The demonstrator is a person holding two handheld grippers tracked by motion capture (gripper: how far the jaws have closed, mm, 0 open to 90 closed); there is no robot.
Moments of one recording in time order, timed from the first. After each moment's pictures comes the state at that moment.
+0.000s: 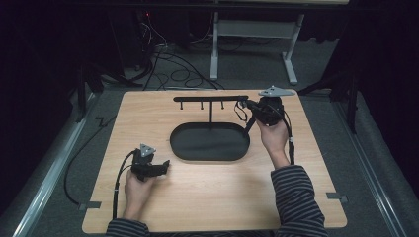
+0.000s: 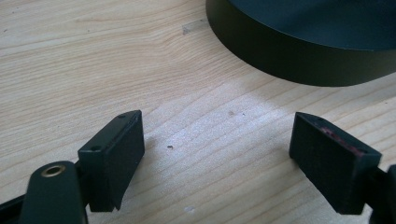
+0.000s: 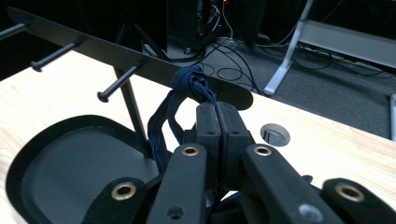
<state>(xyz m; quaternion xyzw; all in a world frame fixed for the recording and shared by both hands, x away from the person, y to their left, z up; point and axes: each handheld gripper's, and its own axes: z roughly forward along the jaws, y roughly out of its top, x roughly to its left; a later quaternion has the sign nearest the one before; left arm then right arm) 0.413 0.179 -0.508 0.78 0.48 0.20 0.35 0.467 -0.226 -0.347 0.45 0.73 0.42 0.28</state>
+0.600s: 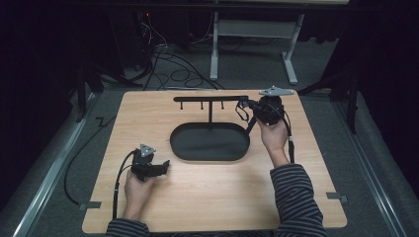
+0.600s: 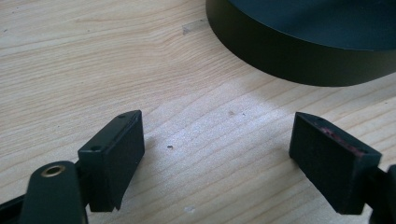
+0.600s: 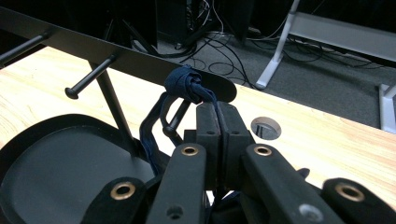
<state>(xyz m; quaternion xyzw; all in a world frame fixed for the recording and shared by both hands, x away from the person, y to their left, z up) 0.413 0.179 -0.508 0.78 0.48 0.20 0.35 0.474 -0.229 -0.354 0.47 0.73 0.41 0.28</state>
